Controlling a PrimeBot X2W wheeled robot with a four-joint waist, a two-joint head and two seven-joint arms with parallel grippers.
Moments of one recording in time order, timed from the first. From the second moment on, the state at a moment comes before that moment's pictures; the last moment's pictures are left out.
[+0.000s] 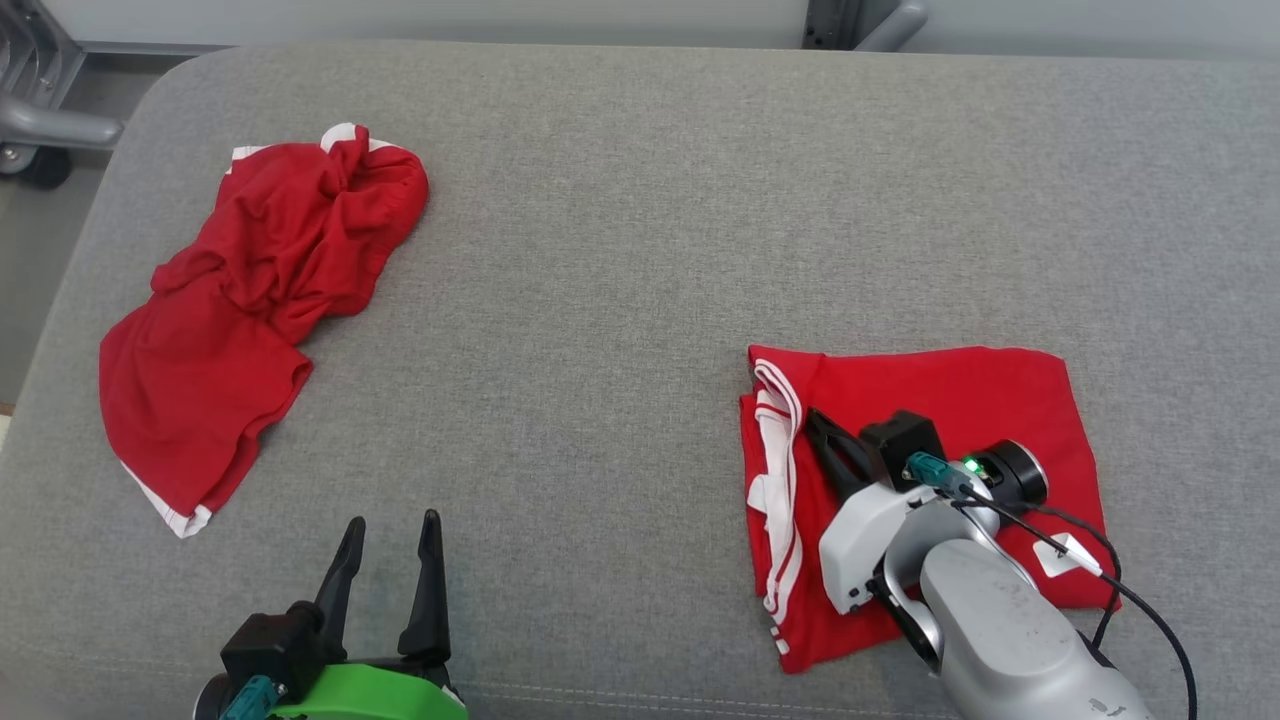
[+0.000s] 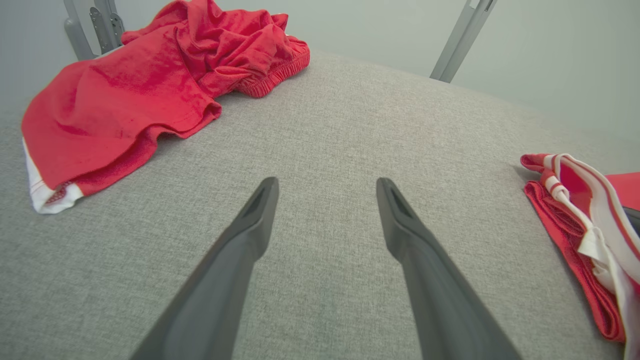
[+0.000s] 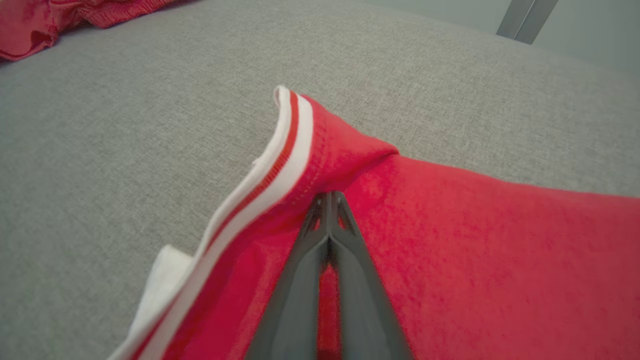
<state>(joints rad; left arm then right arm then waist) 0.02 0.05 -0.14 0.23 -0.34 -0.08 -0.26 -0.49 -0.05 0.34 0.81 0.06 0.13 -0.26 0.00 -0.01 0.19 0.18</state>
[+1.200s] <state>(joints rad) 0.10 0.05 -0.03 0.19 -0.33 -0.05 -0.26 -0.27 -0.11 0.20 0.44 0.03 0.13 -0.26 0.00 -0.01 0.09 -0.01</state>
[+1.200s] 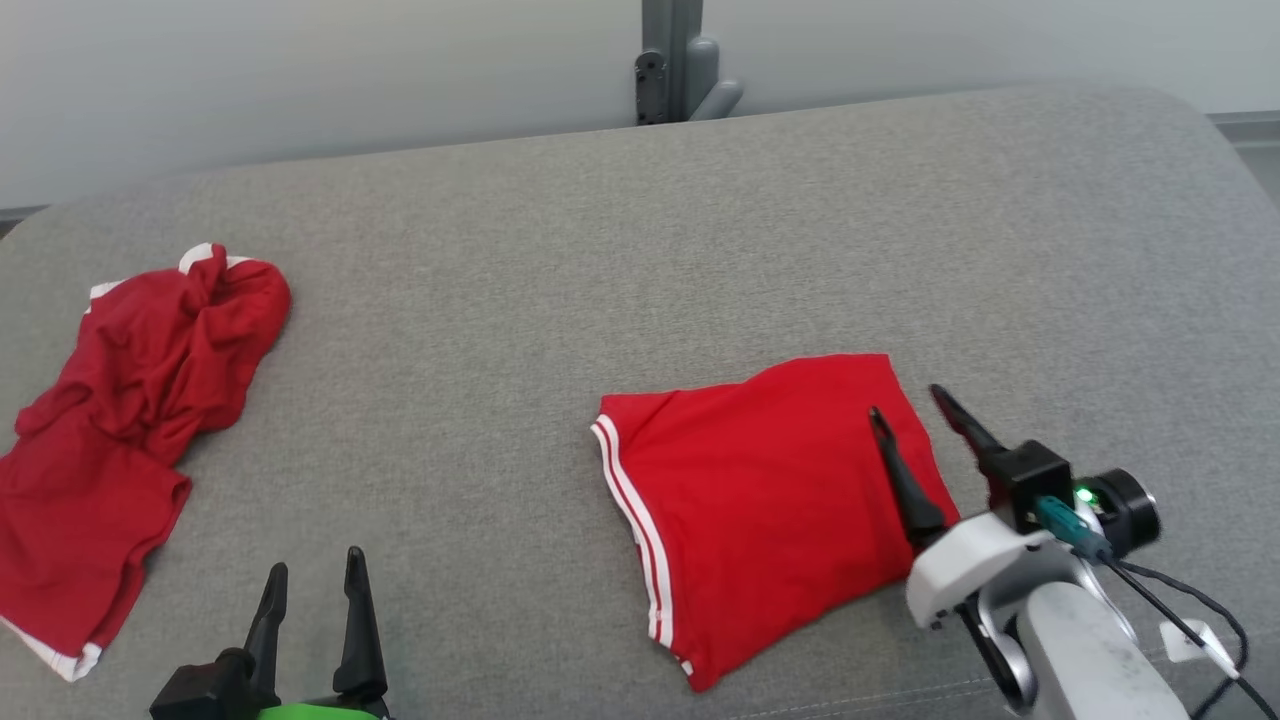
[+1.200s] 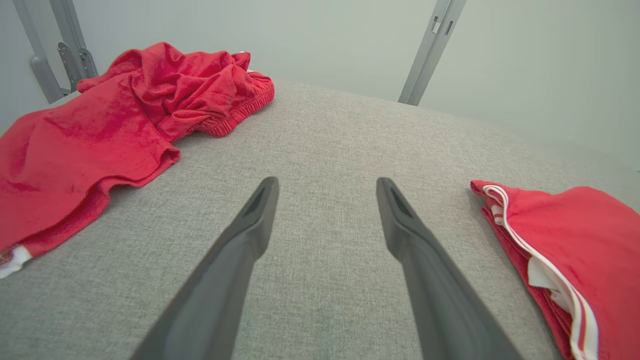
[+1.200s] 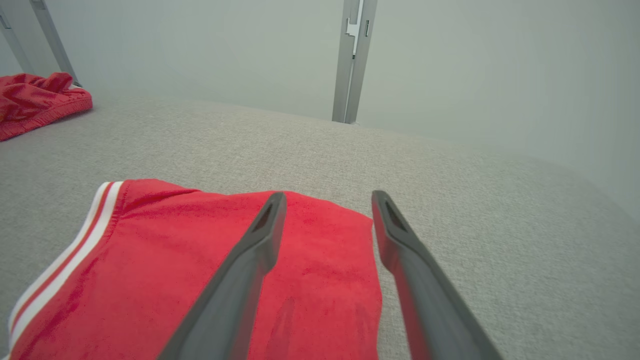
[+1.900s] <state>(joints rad) 0.16 0.05 -0.01 0.21 -0.29 -0.06 -0.26 0.00 -0.13 -0.07 0.31 0.03 0.13 -0.26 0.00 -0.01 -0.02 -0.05</state>
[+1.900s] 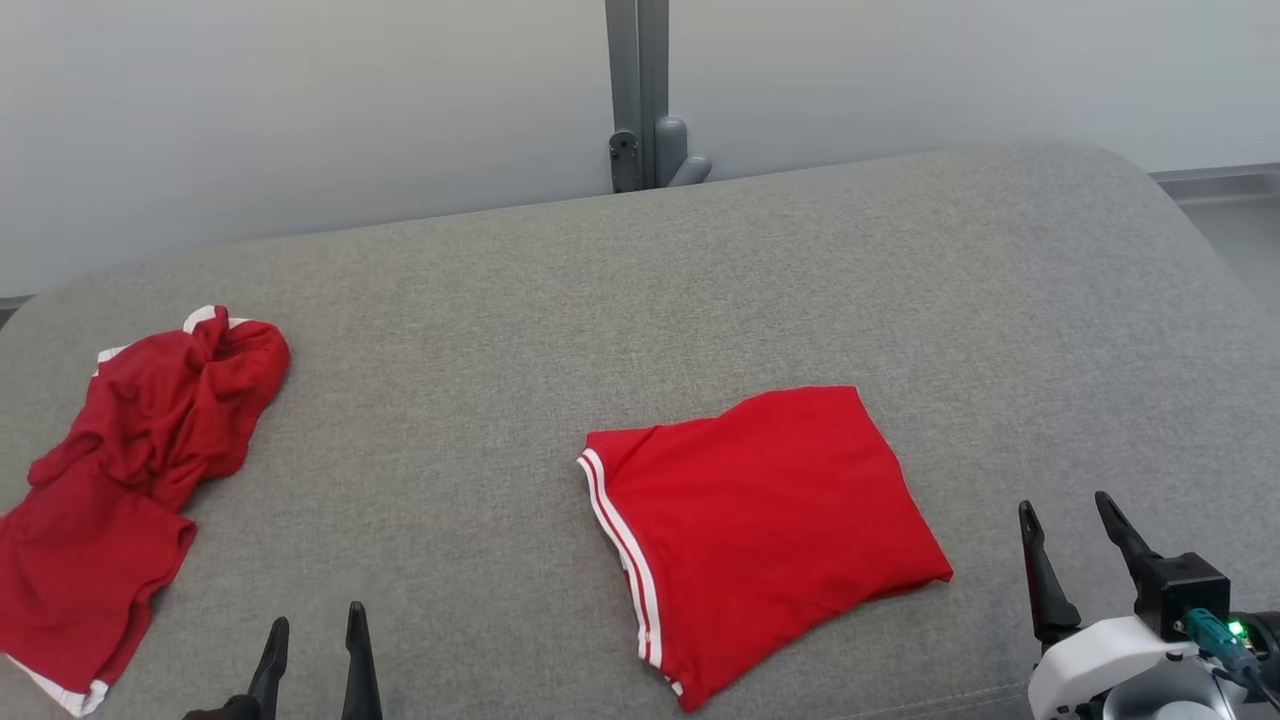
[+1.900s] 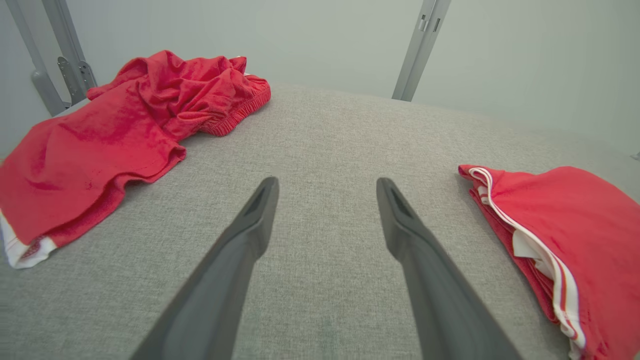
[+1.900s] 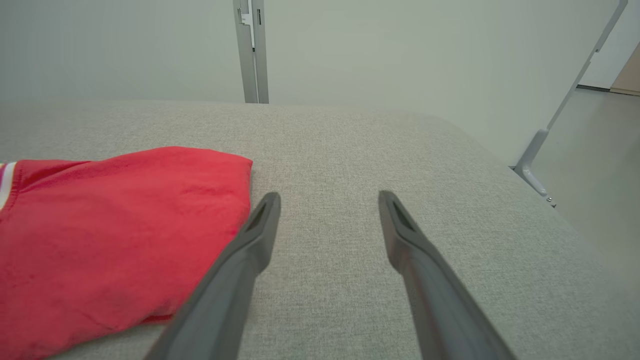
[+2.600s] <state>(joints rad) 0.17 0.05 -0.02 0.21 -0.29 -0.06 -0.26 -0.02 -0.13 -0.04 0.34 0.06 0.13 -0.26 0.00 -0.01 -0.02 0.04</state>
